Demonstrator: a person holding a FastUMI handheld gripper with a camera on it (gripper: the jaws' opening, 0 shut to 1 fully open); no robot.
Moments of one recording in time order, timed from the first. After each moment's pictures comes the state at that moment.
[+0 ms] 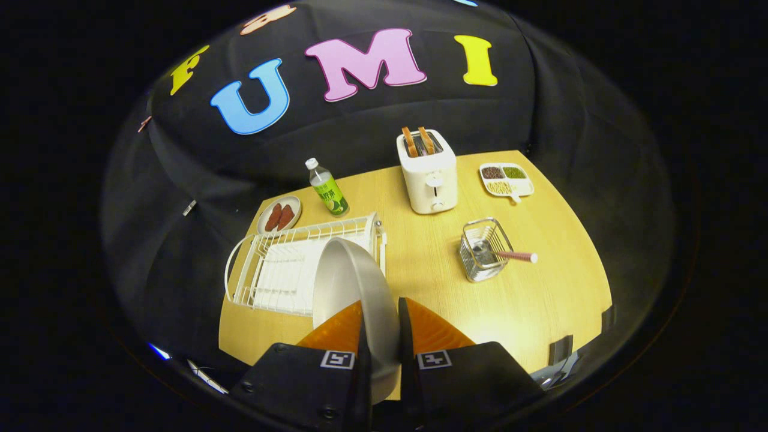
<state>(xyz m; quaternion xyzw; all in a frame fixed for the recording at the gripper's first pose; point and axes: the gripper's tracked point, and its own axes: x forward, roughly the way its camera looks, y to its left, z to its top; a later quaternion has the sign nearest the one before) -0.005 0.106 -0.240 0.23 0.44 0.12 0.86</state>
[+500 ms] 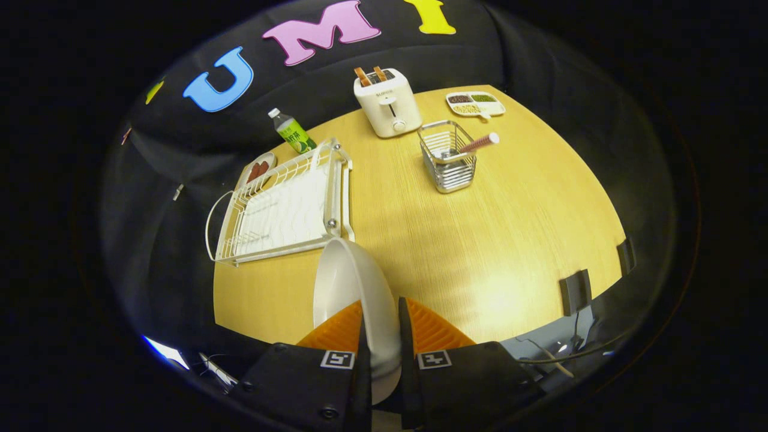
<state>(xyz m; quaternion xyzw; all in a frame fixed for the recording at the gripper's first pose) -0.097 0.097 -0.334 0.27 0.53 0.11 0.79</state>
